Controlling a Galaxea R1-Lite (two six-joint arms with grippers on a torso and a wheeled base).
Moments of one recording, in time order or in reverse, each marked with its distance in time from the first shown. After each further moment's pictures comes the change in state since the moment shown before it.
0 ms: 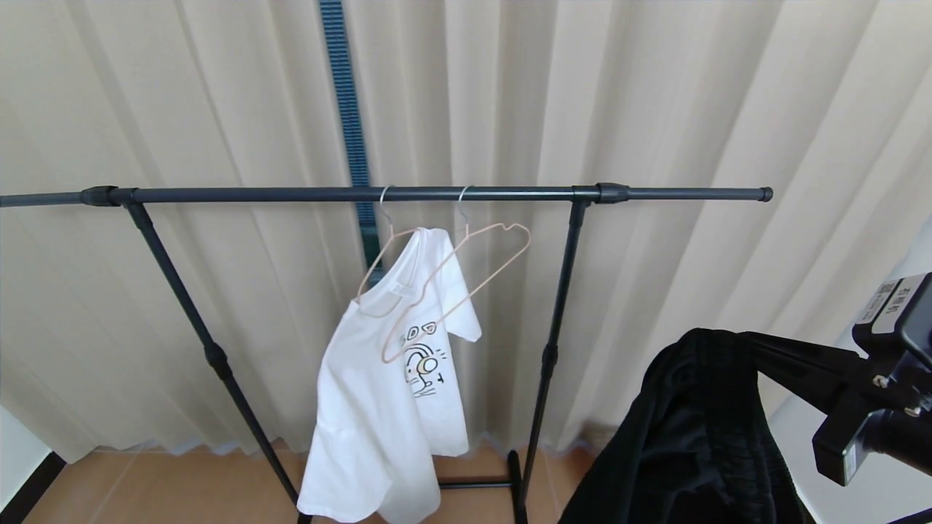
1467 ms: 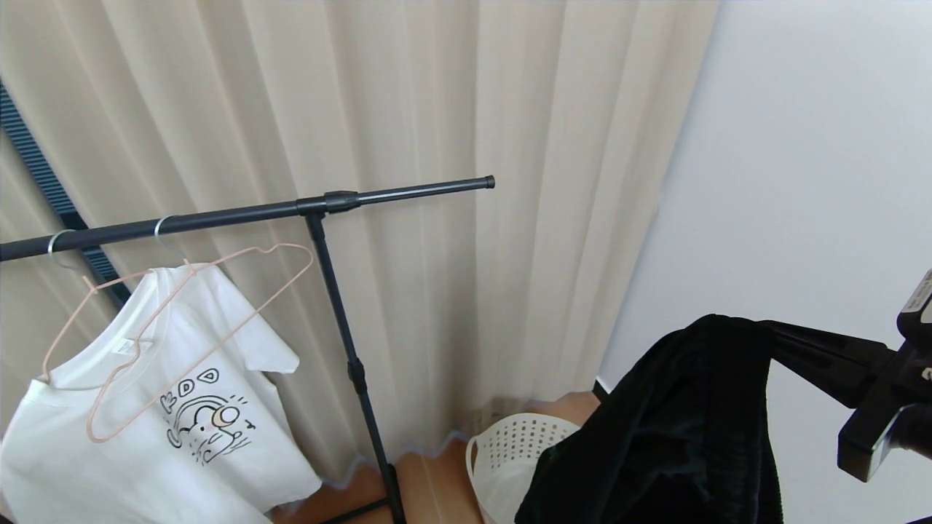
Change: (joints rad) left arm 0.000 0.000 0.001 0.000 0.003 0.000; right arm -0.001 -0.029 -0.012 -0.003 0.000 0.000
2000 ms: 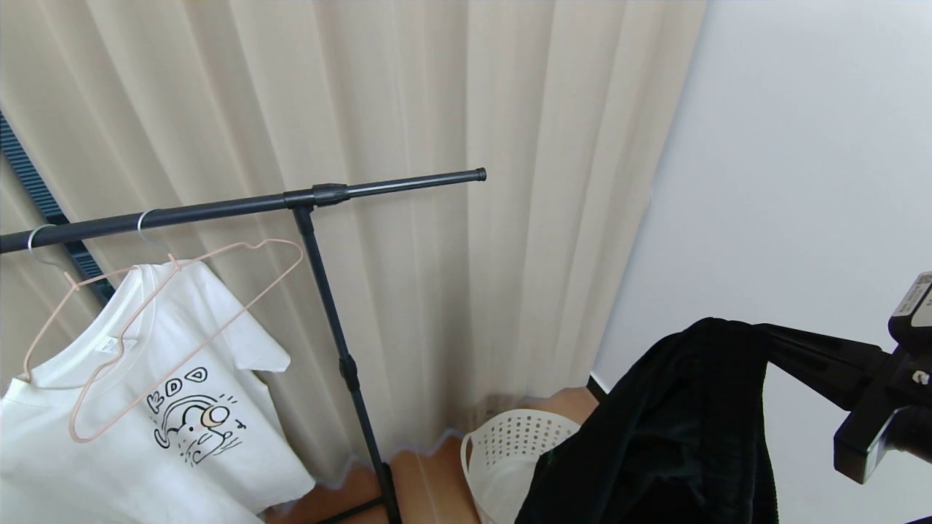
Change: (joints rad) left arm 0.000 0.000 0.000 0.000 0.000 0.000; right arm 0.001 -0.005 0.006 0.003 -0.001 -0.001
